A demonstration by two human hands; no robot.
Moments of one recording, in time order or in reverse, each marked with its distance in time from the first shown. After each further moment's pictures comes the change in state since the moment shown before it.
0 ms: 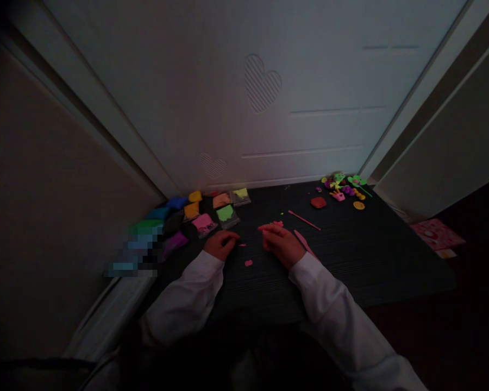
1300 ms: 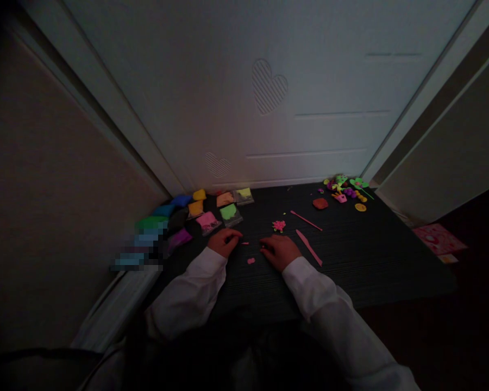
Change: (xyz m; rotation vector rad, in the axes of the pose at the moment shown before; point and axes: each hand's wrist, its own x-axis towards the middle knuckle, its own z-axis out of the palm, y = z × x) left_hand 0.000 -0.002 0.001 -0.025 0.016 -0.002; right_hand -0.001 0.019 -0.016 -1.554 -0.044 -0.368
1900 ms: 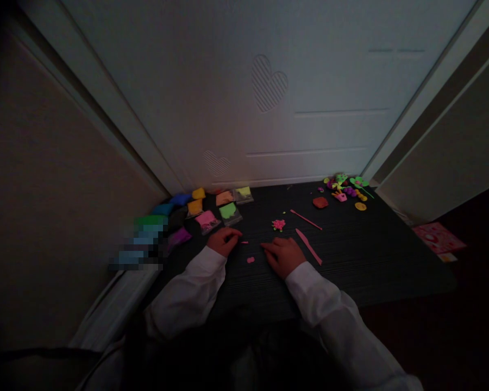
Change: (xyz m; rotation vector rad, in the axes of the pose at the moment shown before) left_hand 0.000 0.001 -0.001 0.028 -0.014 0.011; right_hand -0.017 -0.008 -0.007 -0.136 -0.002 -0.027
